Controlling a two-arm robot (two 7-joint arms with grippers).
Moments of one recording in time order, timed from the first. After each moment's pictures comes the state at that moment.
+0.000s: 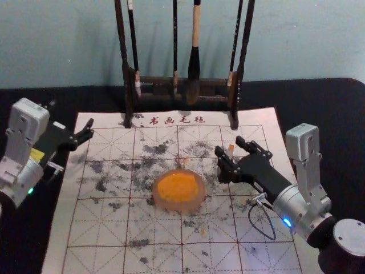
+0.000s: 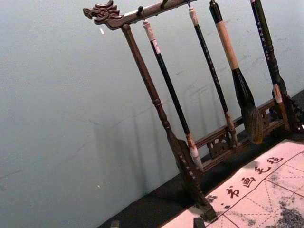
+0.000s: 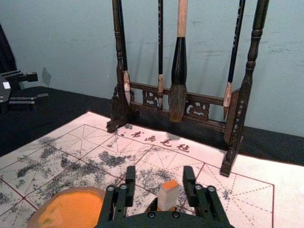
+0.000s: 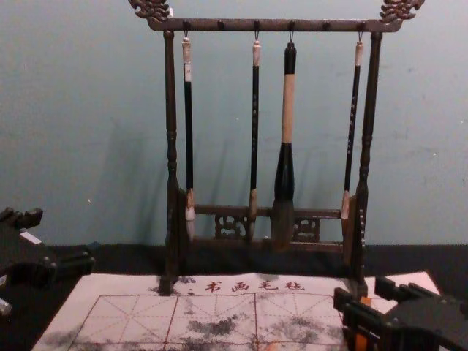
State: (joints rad) left arm -0.20 0.60 0.45 -1.41 -0.25 -0.12 0.03; right arm 0.01 0.25 -0.28 -1.49 0.24 -0.07 0.29
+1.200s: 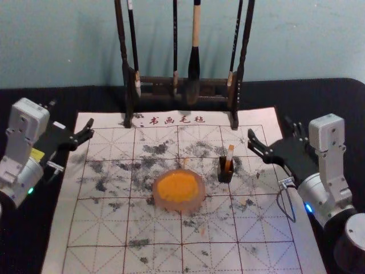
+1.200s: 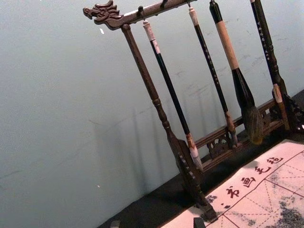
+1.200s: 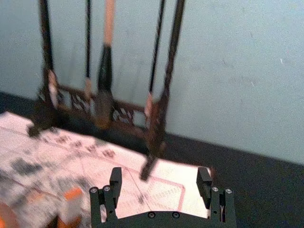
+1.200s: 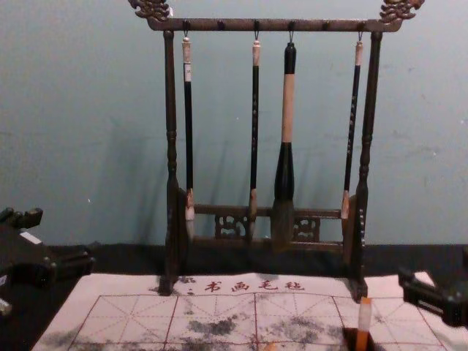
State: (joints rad) left arm -0.20 0.60 0.45 -1.41 -0.25 -0.12 0.03; right arm 0.02 0.23 -0.18 -1.46 0.09 -0.12 0.12
